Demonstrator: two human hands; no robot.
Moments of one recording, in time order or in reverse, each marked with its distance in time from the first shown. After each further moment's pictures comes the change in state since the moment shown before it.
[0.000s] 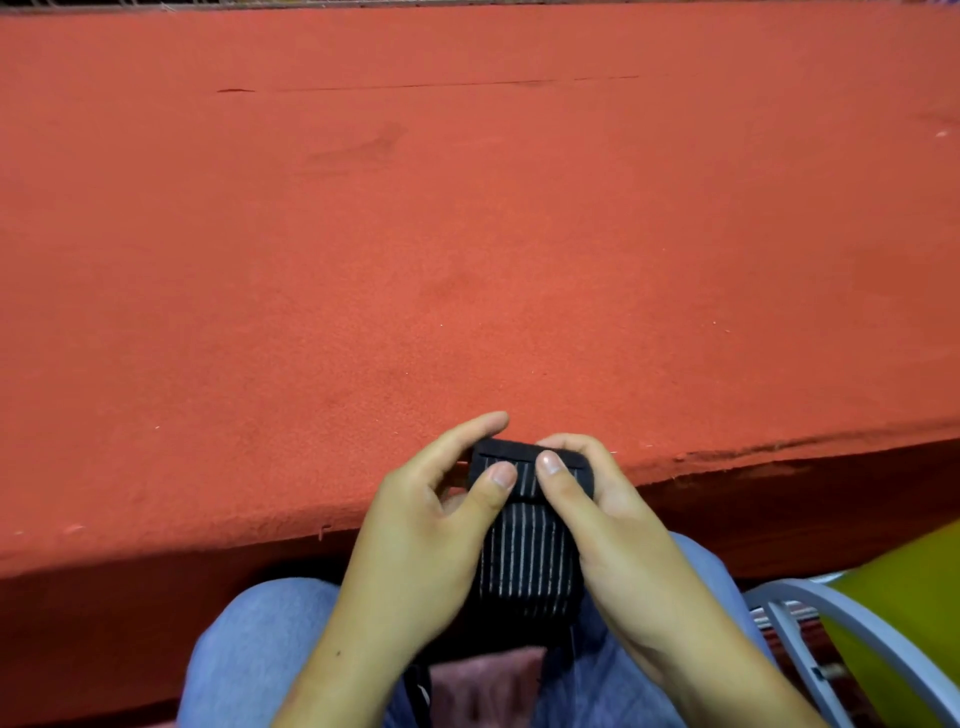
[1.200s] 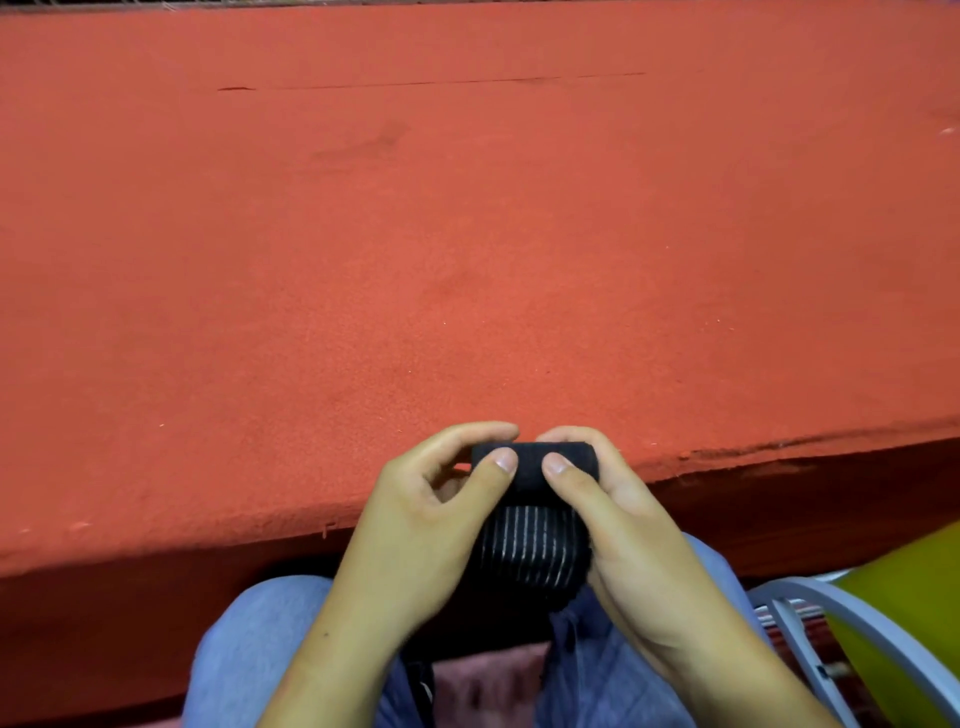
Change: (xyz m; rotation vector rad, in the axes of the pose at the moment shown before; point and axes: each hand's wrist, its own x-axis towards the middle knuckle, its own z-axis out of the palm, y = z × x) left_hand 0.007 0.003 -0.005 0.013 0.005 0.011; right_hand 0.003 0.002 -0.002 0.014 -0.012 -0.025
